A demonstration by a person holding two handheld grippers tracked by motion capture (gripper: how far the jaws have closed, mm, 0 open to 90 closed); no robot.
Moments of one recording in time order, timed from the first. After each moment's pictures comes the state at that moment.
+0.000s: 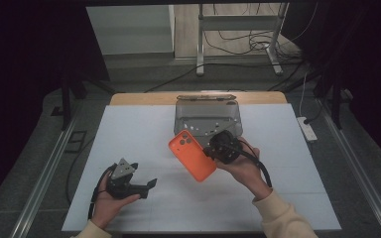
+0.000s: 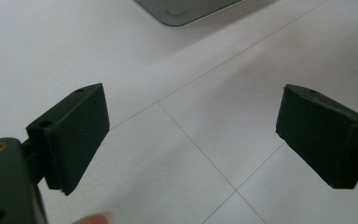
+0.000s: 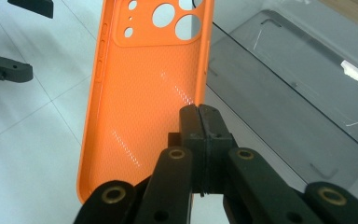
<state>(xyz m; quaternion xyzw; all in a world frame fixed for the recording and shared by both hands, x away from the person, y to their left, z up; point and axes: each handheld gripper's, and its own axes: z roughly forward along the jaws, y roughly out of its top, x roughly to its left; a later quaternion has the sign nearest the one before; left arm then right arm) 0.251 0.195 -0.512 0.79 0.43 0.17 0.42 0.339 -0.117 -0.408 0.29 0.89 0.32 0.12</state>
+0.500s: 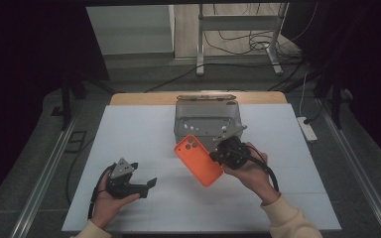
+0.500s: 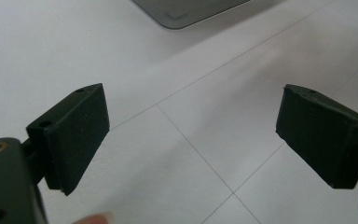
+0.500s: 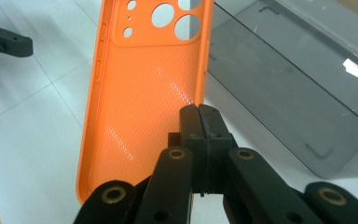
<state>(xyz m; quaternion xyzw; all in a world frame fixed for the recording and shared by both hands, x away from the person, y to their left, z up) 0.251 0.196 -0.510 0.78 0.43 0.16 0.42 0.328 -0.137 -0.413 0.29 0.89 0.32 0.12</state>
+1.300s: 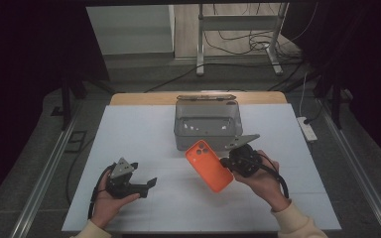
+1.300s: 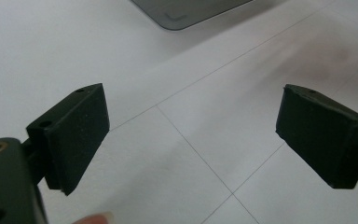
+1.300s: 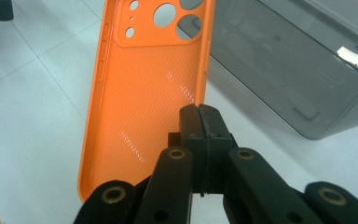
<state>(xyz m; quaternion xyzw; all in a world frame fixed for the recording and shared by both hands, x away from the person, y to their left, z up) 0.251 0.196 -0.509 0.78 0.43 0.16 0.42 0.316 -0.166 -0.425 0.30 0.89 0.31 0.13</state>
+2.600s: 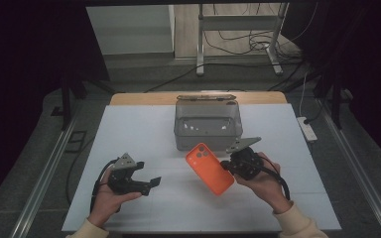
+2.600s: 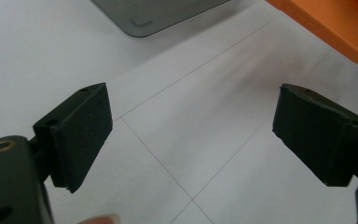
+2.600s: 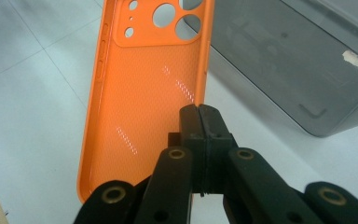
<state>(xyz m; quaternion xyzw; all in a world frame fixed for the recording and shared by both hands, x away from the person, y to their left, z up) 0.258 0.189 -0.487 0.80 0.41 0.10 0.43 0.311 -0.169 -0.430 0.29 0.89 0.32 0.12</state>
